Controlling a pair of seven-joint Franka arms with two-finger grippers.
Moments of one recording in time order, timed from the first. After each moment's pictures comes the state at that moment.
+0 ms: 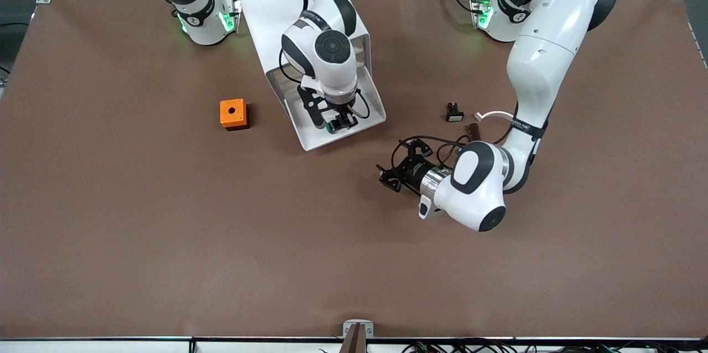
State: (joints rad) left arm -0.29 0.92 -0.20 -1.18 -0.63 1.68 -1.05; right arm 0.89 0.46 -0.04 -1.80 0.08 2.24 1.91
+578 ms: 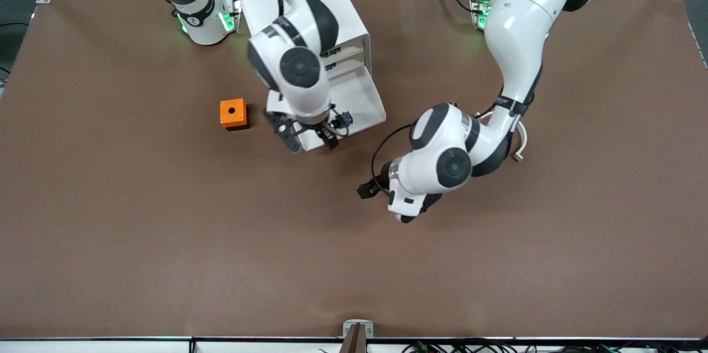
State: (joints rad) left arm -0.45 0.82 -0.20 -1.23 -0.25 2.11 -1.03; right arm 0.70 0.45 -0.07 -1.56 0.08 1.89 1.46
